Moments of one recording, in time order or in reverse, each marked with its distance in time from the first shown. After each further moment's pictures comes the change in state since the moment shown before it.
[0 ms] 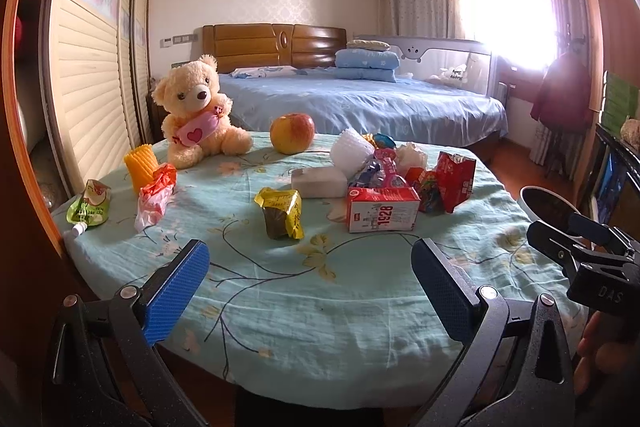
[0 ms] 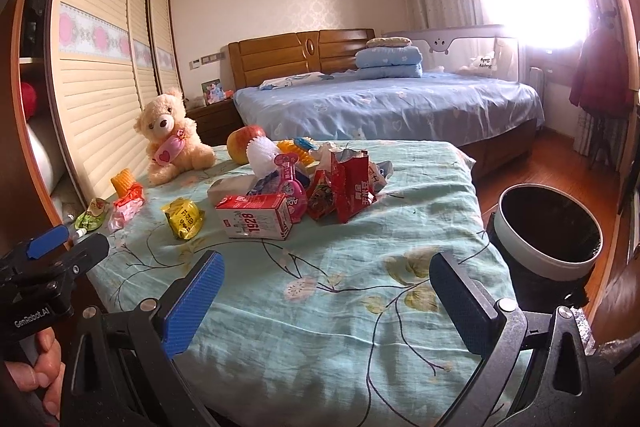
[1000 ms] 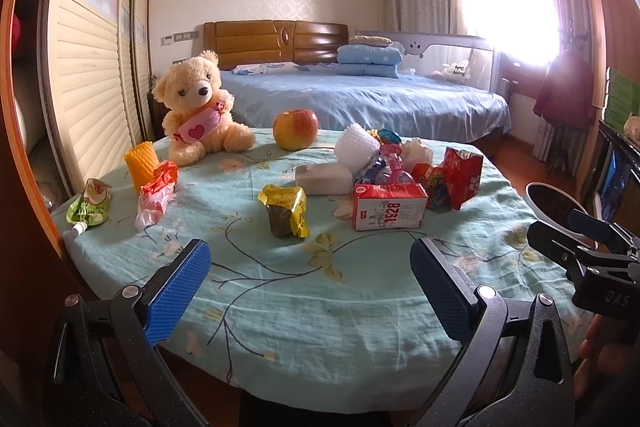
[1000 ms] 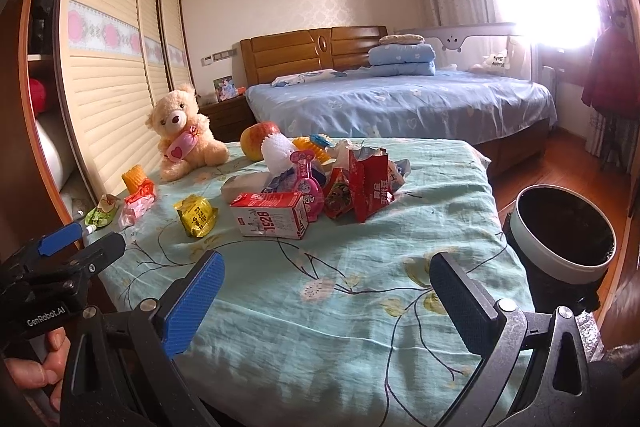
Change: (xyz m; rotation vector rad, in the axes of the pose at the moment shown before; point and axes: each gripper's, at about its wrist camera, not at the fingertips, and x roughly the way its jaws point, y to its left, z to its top) left arm 0.013 0.005 0.000 0.003 0.018 0.010; right arm 0.007 0.008 0.002 -0.016 0.013 0.045
